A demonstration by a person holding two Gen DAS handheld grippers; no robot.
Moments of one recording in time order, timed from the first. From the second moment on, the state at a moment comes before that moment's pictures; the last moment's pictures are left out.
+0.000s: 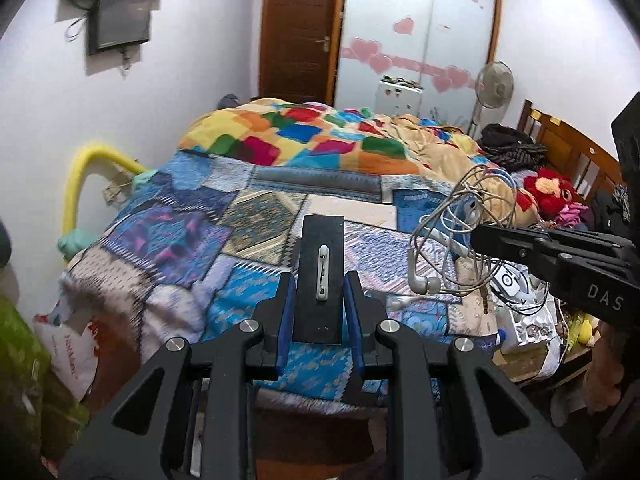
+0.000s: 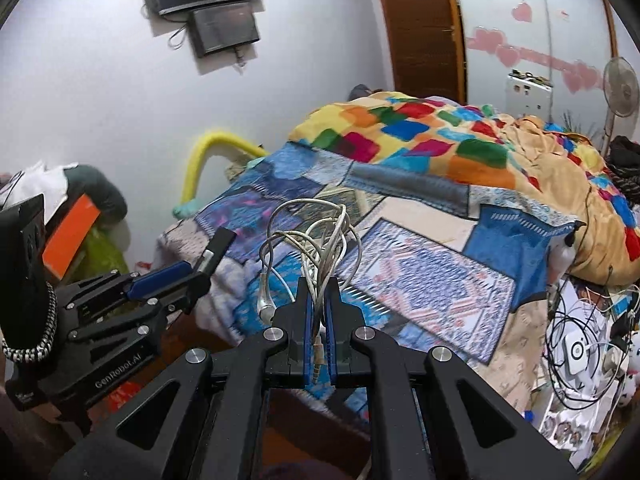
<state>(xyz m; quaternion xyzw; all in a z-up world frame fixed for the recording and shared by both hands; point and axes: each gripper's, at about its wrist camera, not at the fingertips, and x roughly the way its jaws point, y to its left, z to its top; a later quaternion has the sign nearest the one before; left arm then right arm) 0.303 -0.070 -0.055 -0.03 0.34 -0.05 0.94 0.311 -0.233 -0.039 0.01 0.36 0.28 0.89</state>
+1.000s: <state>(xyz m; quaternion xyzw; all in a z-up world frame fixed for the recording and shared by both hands) 0.145 0.134 -0.175 -0.16 0.43 0.10 0.89 0.213 -0.017 -0.125 -0.11 0.44 0.40 0.80</state>
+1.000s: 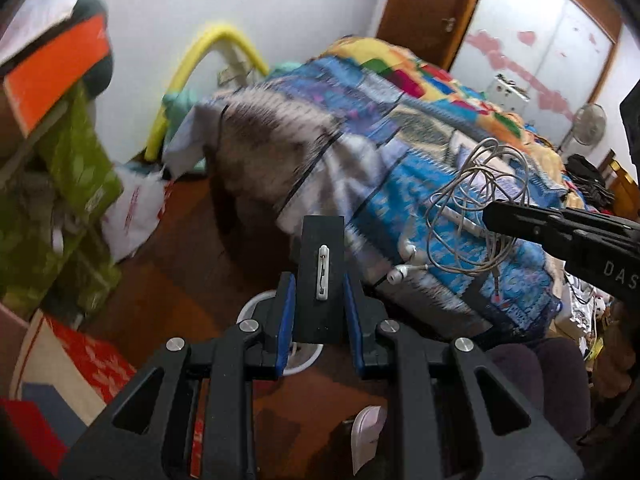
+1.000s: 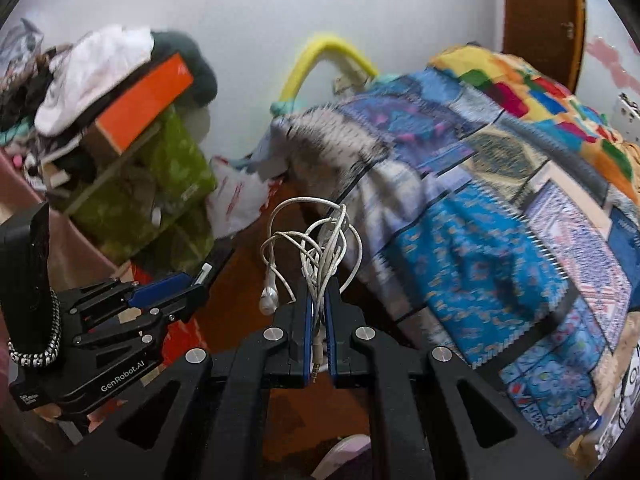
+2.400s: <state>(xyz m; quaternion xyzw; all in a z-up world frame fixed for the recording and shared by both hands) 0.205 0.179 -0.300 -0.23 0.55 0.13 0.79 0.268 0.047 -0.234 -0.16 0.57 0.39 0.70</state>
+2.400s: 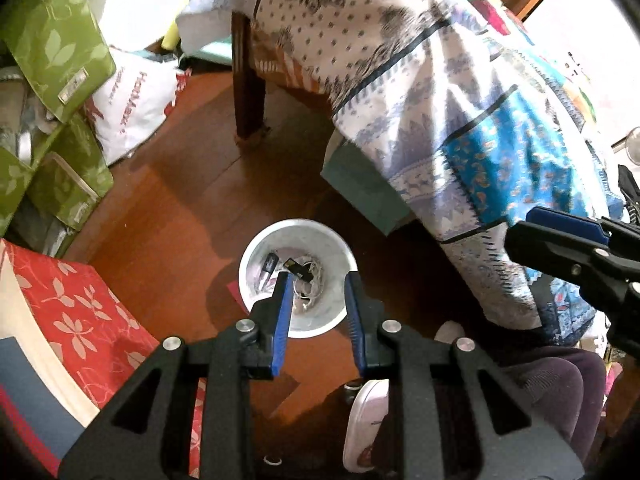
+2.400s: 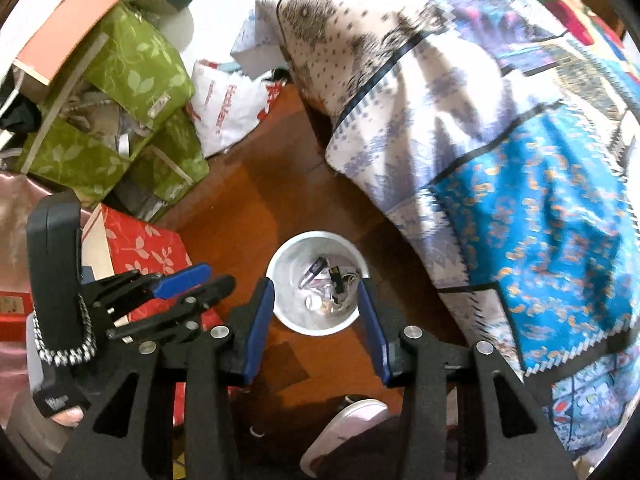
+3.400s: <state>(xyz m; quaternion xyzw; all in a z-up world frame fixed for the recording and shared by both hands) 0.045 0.001 0.031 -0.07 0.20 -0.01 0.98 0.086 -0.185 0.027 0.00 0.17 0.24 0.96</state>
